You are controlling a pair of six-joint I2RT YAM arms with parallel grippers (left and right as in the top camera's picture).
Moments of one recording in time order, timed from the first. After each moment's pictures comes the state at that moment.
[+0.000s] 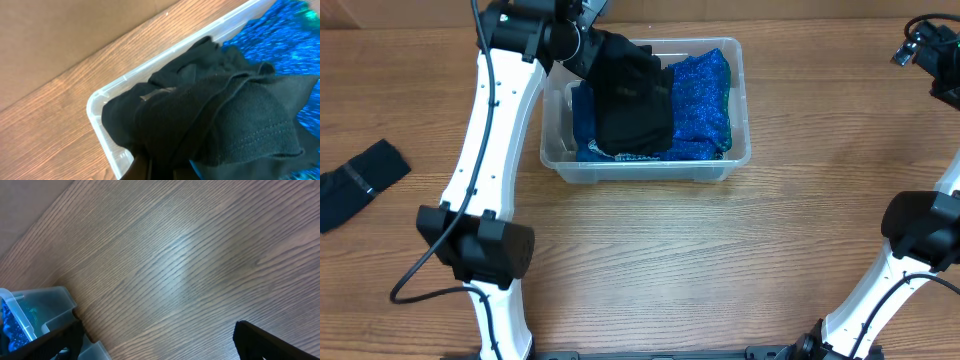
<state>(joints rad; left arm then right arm) -0.23 2.10 2.31 -1.13 0.06 0.29 -0.42 2.24 2.64 -1.61 -0.15 0.25</state>
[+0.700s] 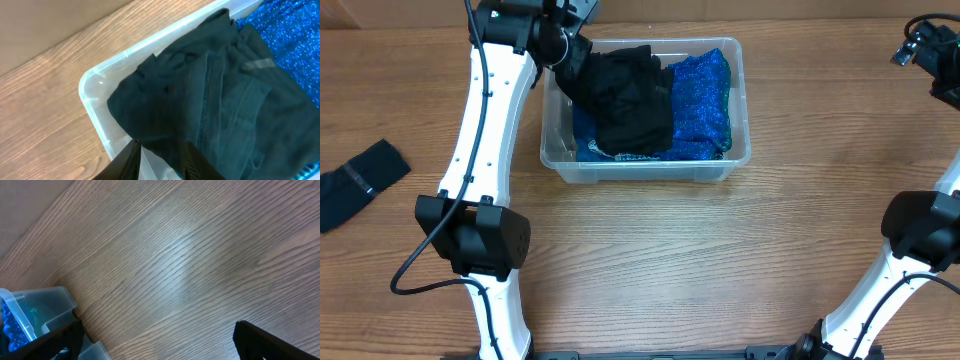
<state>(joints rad) -0.18 2.14 2.31 -1.19 0.11 0.29 -0.42 2.24 2.64 -1.61 -0.15 0.25</state>
